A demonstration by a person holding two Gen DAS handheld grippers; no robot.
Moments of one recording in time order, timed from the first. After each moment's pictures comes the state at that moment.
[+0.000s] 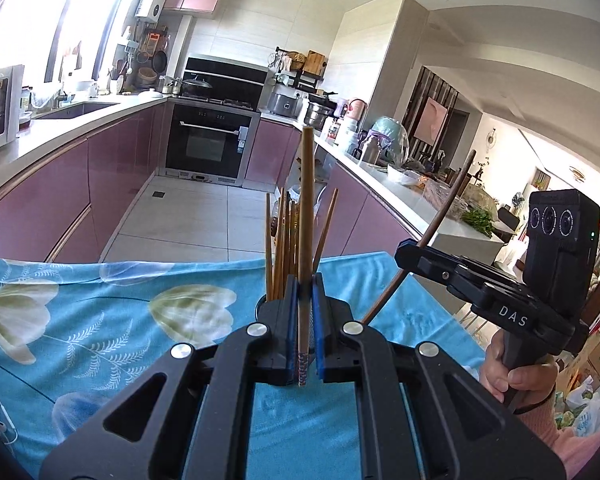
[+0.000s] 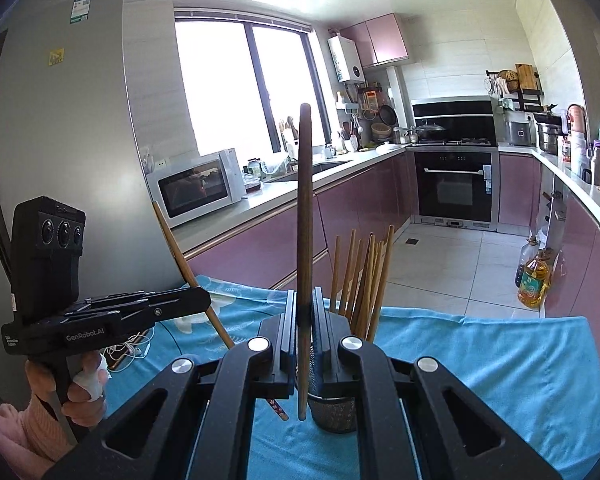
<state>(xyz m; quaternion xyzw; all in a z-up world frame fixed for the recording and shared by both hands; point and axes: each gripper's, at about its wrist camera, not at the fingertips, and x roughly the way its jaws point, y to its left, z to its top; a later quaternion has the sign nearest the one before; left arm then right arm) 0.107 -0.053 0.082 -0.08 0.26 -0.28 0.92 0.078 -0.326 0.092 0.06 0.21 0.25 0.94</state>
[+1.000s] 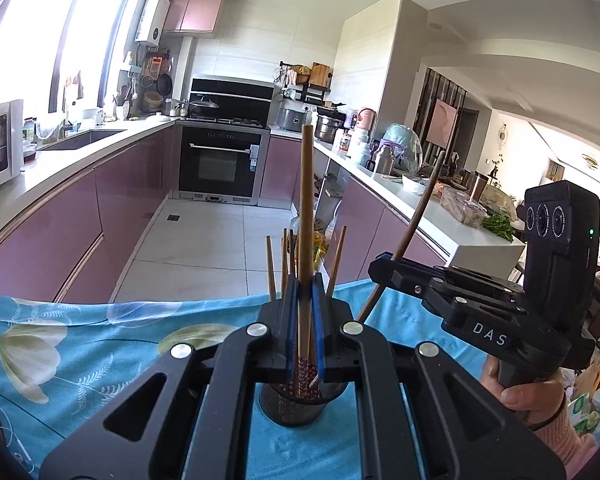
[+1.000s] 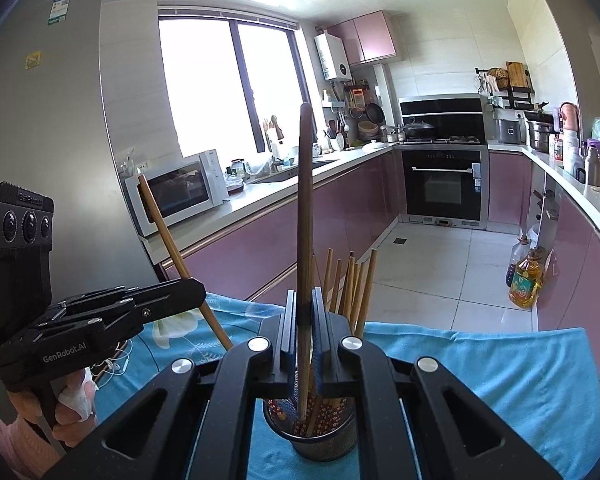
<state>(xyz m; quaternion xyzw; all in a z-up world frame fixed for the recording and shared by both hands) 0.128 -0.093 0.107 -0.04 0.23 -0.25 0.94 0.118 -0.321 0.091 0.06 0.22 0.23 0.95</state>
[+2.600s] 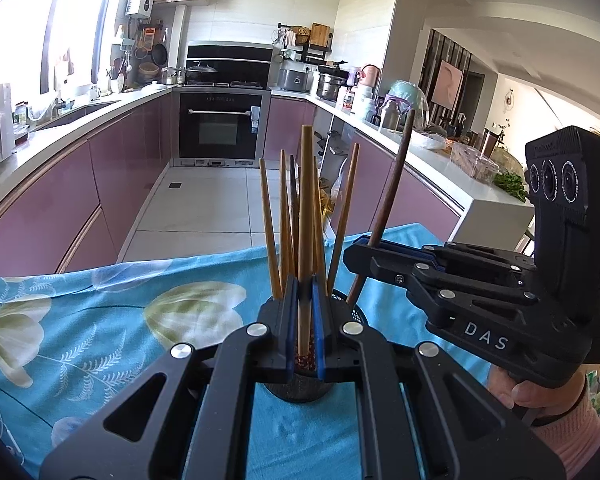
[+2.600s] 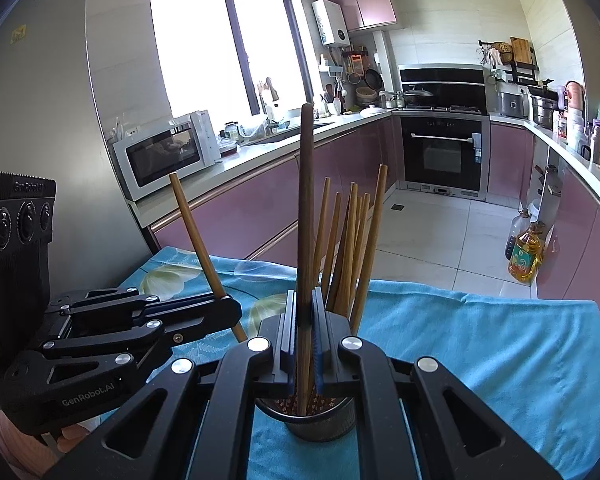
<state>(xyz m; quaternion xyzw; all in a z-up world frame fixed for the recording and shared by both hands) 0.163 -0.113 0.056 -0.01 0.30 -0.25 0.92 0.139 -0.304 0.052 0.05 0.28 0.22 0.93</state>
